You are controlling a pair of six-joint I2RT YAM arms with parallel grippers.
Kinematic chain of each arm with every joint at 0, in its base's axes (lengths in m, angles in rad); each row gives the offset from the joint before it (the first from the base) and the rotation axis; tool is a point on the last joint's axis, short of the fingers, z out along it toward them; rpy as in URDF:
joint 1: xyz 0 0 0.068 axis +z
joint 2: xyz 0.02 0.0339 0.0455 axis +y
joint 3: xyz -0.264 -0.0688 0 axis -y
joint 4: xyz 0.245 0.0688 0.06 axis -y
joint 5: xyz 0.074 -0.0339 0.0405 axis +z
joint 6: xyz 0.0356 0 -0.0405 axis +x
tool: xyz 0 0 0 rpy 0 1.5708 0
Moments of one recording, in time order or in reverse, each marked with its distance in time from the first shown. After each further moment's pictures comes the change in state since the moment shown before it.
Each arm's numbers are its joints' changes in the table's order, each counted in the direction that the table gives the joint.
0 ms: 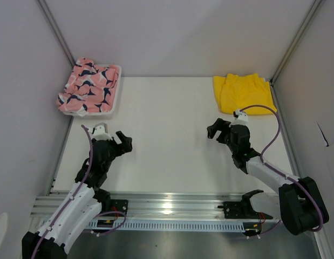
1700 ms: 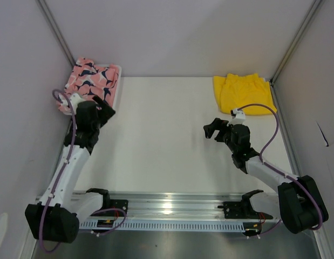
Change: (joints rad) left arm 0.192 0.404 0.541 -0.271 0.118 -0.226; right arm 0.000 0.019 -0.004 0.095 0.117 -0.040
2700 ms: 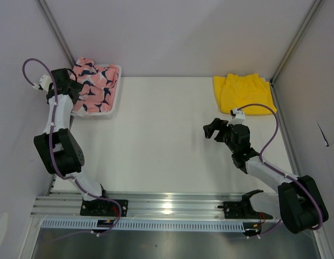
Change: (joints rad) left arm 0.423 0.744 0.689 -0.163 -0.010 -0.142; right arm 0.002 0.000 0.000 0.002 0.005 0.000
